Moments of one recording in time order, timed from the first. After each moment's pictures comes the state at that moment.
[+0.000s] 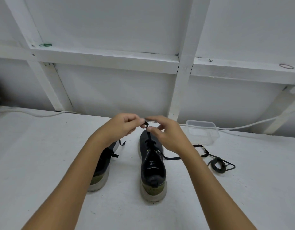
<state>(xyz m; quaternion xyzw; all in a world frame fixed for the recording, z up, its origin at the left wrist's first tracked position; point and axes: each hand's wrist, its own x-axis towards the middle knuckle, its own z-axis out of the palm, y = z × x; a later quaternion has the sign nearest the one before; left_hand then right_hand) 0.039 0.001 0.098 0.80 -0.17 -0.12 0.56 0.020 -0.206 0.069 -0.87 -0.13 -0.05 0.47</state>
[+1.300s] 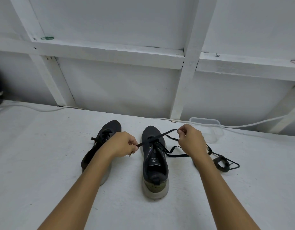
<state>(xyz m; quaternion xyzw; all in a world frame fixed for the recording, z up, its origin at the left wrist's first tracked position) 0.036 0.005 0.034 0.94 -0.08 -0.18 0.29 0.029 -0.258 0.011 -0.94 0.15 -0.08 0.30</state>
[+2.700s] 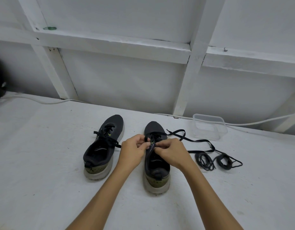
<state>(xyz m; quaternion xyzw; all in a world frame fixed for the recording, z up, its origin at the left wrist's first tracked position) 0.000 -0.037 -0.027 0.83 -0.01 0.03 0.56 -0.006 -0.207 -0.002 -0.88 0.02 0.10 0.47</state>
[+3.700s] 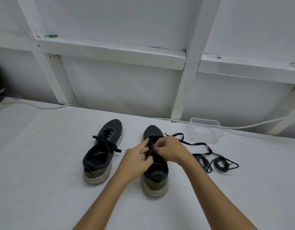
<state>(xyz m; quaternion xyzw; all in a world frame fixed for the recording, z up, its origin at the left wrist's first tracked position) -0.023 -0.034 -0.017 0.86 -0.09 -0.05 0.51 0.011 -0.204 0.020 -0.91 0.02 0.15 0.39</state>
